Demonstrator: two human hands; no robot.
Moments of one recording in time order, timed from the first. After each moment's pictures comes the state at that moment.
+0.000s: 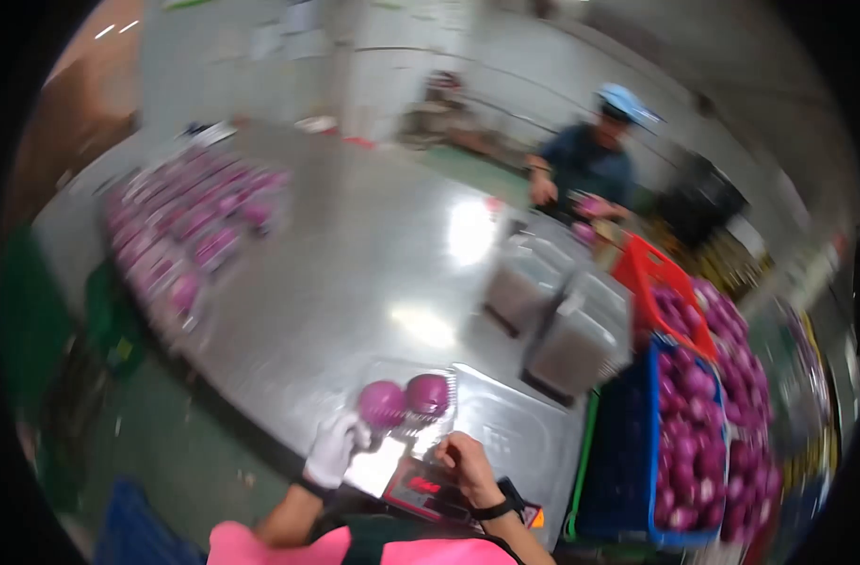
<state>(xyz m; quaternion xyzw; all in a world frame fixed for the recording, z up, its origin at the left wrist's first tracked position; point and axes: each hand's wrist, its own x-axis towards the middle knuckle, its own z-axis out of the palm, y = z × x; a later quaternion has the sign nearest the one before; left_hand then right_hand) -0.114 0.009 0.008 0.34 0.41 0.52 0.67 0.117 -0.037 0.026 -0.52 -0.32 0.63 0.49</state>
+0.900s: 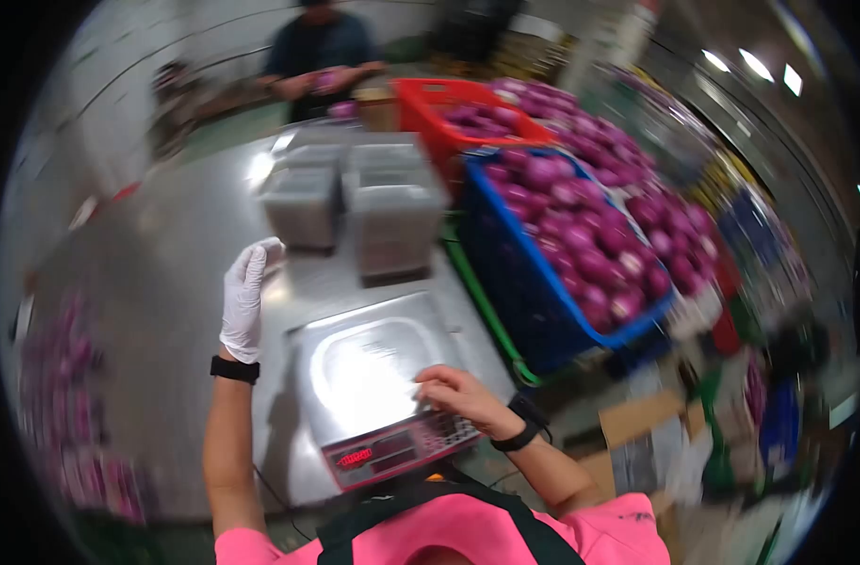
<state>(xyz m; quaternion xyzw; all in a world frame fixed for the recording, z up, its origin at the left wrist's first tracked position) 0.083 0.179 0.110 0.65 0.18 0.39 0.62 0.217 -0.142 0.060 -0.60 -0.29 0.49 0.56</state>
